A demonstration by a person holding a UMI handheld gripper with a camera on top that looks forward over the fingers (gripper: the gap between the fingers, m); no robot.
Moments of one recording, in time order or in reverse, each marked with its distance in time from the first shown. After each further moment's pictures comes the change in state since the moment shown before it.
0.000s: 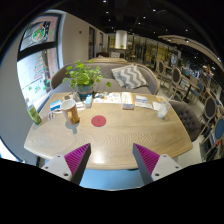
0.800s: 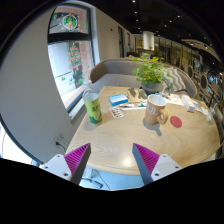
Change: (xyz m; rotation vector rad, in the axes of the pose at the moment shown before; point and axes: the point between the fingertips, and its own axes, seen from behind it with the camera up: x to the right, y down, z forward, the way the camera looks) arm -0.381 0.028 0.044 0.013 -0.257 -0.080
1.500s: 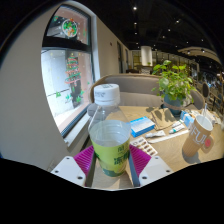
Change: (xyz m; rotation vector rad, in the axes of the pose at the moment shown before) arm -0.081 -0.113 0.227 0.230 0.023 0.022
